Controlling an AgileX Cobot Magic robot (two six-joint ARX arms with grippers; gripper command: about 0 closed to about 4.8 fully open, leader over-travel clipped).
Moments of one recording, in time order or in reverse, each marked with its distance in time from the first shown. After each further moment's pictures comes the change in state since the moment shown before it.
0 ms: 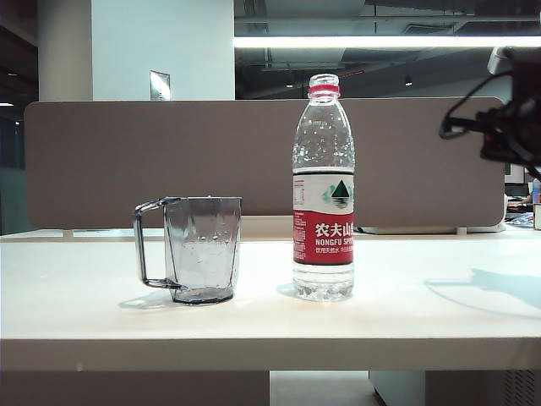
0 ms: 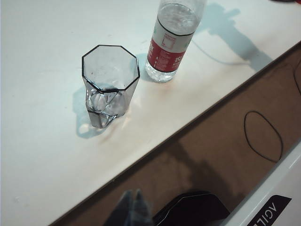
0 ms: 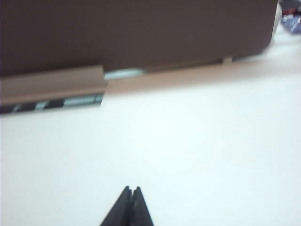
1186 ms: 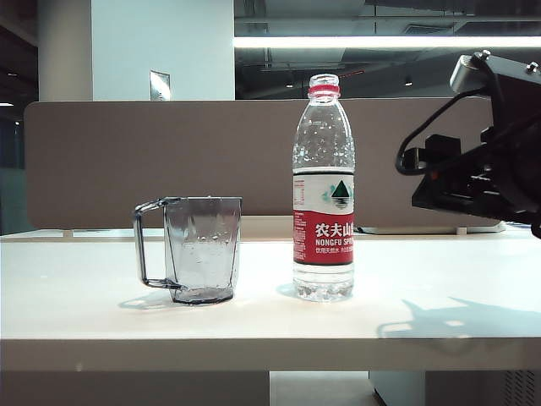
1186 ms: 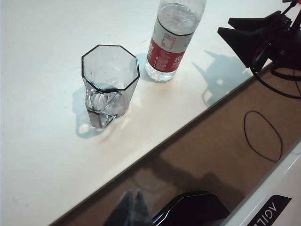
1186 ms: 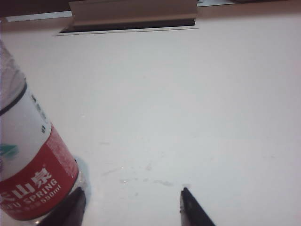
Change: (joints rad) left arm 0.000 0.001 0.000 0.000 0.000 0.000; right arm 0.415 -0.211 -0.375 0.041 0.160 0.054
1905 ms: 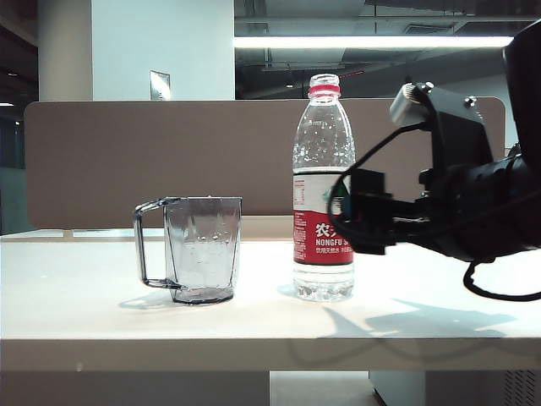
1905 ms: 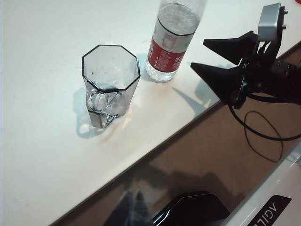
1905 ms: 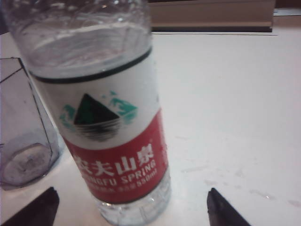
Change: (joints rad) left arm 0.000 0.000 0.000 0.000 0.000 0.000; right arm 0.147 0.393 0.008 0.475 -0.040 -0.055
